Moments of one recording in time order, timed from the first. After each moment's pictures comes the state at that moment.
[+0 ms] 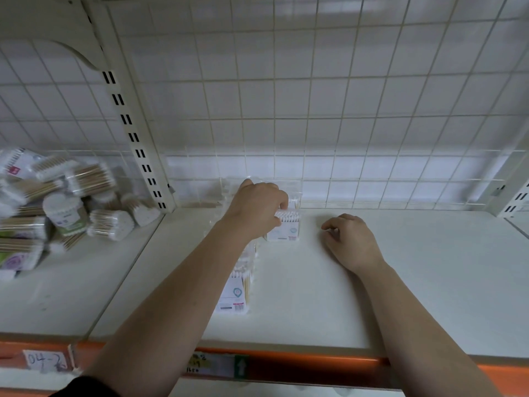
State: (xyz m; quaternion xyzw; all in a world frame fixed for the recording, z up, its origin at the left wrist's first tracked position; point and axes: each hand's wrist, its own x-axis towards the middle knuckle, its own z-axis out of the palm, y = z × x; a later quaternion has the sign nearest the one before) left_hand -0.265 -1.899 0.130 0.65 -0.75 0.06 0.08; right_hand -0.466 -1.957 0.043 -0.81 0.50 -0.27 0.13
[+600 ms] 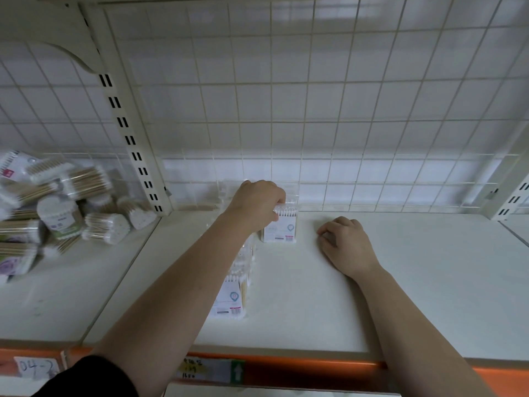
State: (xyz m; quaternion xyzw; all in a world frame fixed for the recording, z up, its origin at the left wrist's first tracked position) left_hand -0.262 -1.923 0.129 0.66 -0.74 0.05 0.06; right_hand -0.467 -1.957 0.038 -0.82 0.50 -0.25 0.11
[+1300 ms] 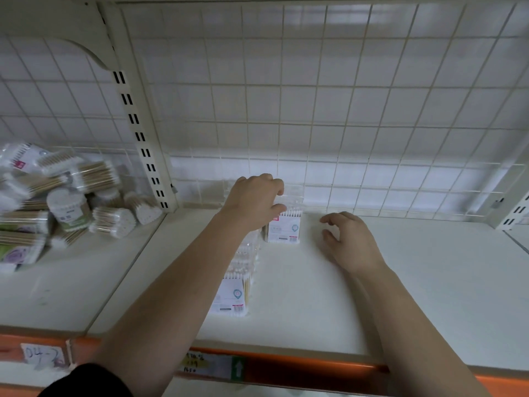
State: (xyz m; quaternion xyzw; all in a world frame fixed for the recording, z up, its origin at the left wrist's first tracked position) left_hand -0.257 -1.906 0.139 0.69 -0.72 0.07 0.11; right_hand -0.464 -1.952 0.060 -0.82 0.47 -0.29 0.14
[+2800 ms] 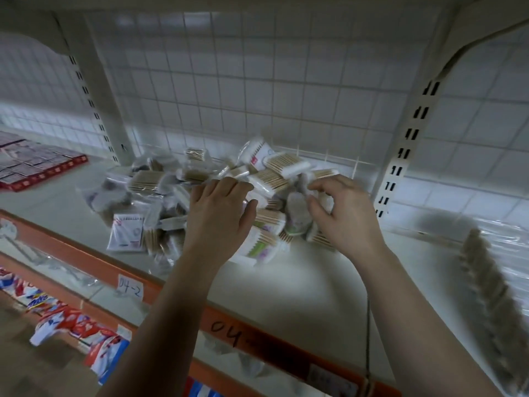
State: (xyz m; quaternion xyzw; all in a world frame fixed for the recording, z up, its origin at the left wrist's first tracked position) left_hand 0.129 -1.666 0.120 0.77 -0.51 0.28 0.24; right_hand -0.034 -1.805 0.132 -0.87 0.26 -0.39 0.14
